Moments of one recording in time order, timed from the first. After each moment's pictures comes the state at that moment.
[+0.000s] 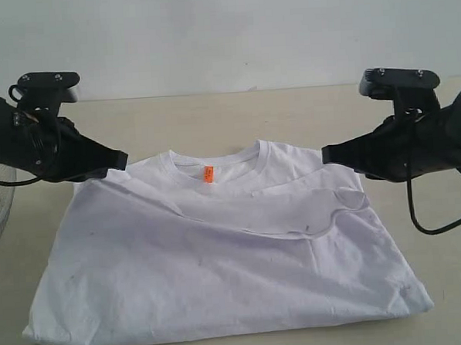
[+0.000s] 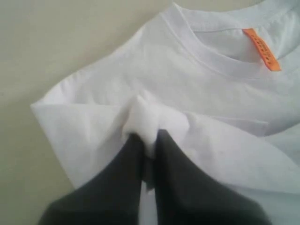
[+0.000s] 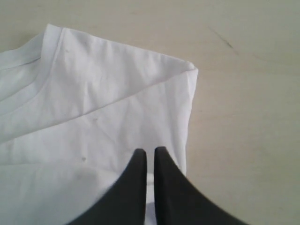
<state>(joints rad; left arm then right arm) -0.23 1.73 -0.95 -0.36 0.27 0.32 0.14 1.67 -0.78 0.68 0.01 -0.44</state>
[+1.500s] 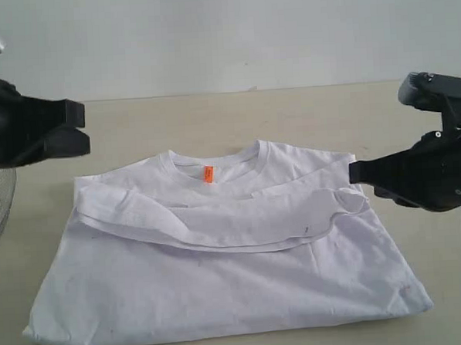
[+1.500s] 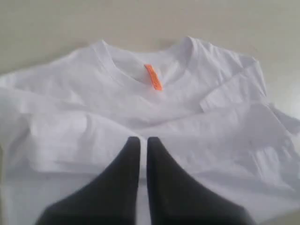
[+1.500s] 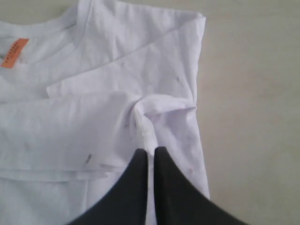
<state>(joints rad) -0.19 1.34 -0.82 -0.77 0.49 0.49 0.14 1.38 -0.59 0.67 0.15 -0.37</state>
